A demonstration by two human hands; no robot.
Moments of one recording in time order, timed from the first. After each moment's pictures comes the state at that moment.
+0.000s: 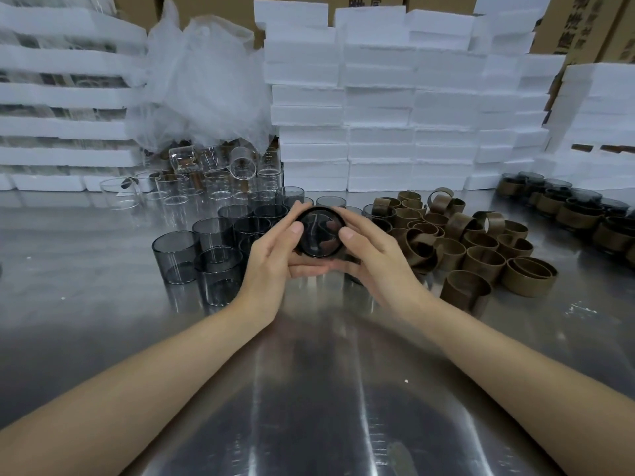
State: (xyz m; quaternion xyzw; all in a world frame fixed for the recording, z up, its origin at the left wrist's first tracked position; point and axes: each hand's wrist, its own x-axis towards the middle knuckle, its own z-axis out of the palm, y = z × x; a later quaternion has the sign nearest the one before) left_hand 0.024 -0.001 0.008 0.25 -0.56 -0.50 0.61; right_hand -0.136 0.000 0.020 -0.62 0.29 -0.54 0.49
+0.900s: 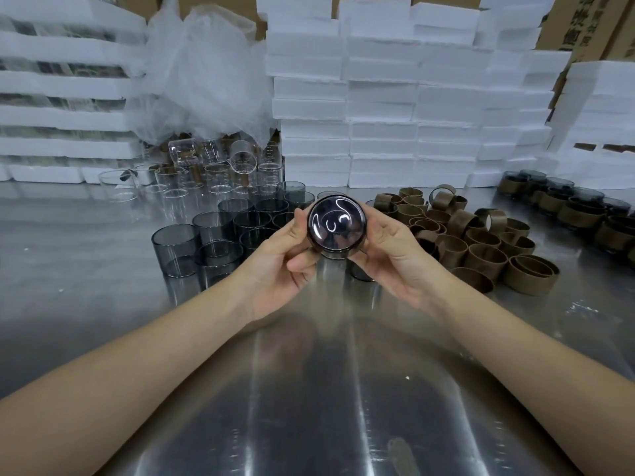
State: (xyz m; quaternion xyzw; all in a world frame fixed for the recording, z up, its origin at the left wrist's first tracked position) left_hand 0.029 -0.006 0.020 0.14 -0.46 -0.74 0.47; right_hand -0.153 -0.008 0.032 -0.54 0.18 -0.50 0.65
